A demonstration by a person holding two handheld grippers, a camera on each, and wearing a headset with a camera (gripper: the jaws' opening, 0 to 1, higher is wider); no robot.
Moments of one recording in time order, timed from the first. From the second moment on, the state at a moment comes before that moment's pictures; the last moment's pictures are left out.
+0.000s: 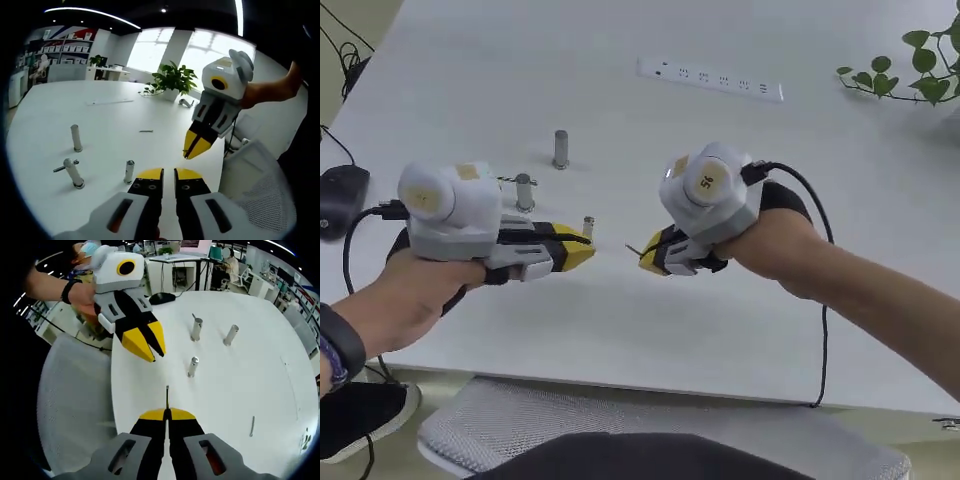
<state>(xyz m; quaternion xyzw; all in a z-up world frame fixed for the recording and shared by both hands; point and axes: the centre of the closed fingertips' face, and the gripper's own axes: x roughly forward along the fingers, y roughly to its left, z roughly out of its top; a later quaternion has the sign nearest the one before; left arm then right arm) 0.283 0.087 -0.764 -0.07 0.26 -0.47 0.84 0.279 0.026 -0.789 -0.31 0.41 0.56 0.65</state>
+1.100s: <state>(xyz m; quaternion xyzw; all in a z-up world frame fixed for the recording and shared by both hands) 0.320 0.109 -0.813 -0.02 0.28 -0.40 0.87 0.285 0.025 -0.809 -0.28 0.46 0.52 0.67</state>
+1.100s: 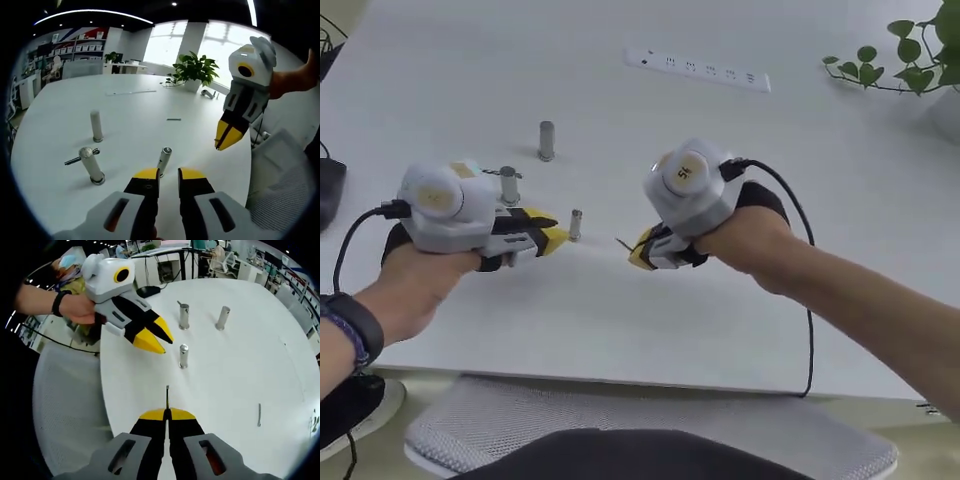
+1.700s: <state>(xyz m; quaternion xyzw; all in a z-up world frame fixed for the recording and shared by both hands) 0.333 0.095 -0.829 -0.03 0.28 -0.39 0.88 0.280 0.014 -0.824 -0.27 0.48 0.52 0.66</state>
